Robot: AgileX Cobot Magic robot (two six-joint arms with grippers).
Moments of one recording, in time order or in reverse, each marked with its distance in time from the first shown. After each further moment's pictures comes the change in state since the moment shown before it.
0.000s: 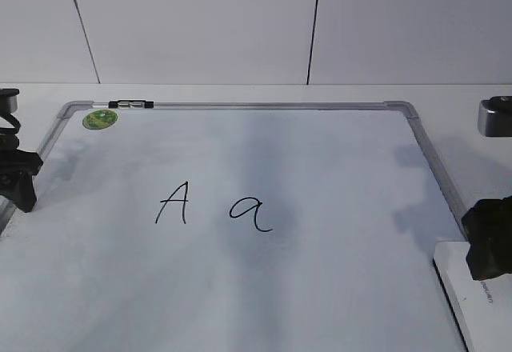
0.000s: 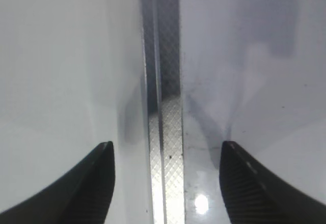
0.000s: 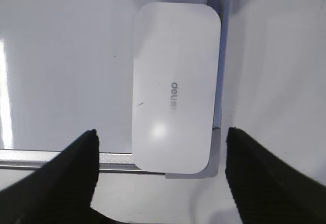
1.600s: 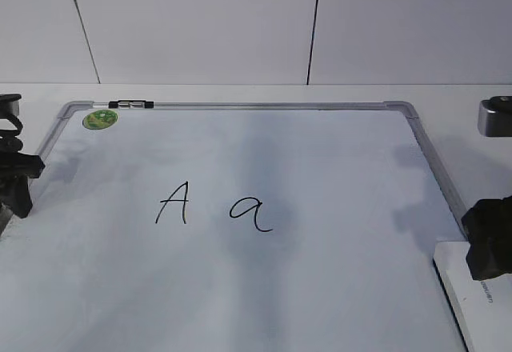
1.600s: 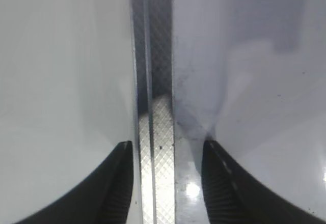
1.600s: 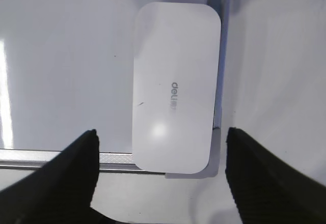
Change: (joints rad) left arm 0.000 0.019 -0.009 -0.016 0.044 -0.002; right arm 0.000 0.000 0.000 0.000 0.000 0.000
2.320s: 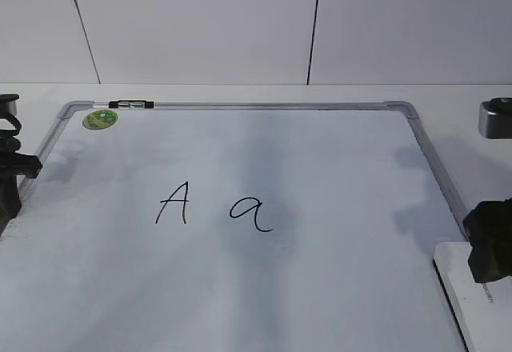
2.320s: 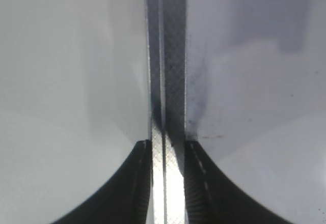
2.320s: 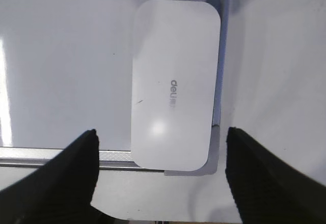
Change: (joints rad) left arm 0.002 0.000 -0.002 0.006 0.010 -0.002; right arm 0.000 0.000 0.000 0.000 0.006 0.000
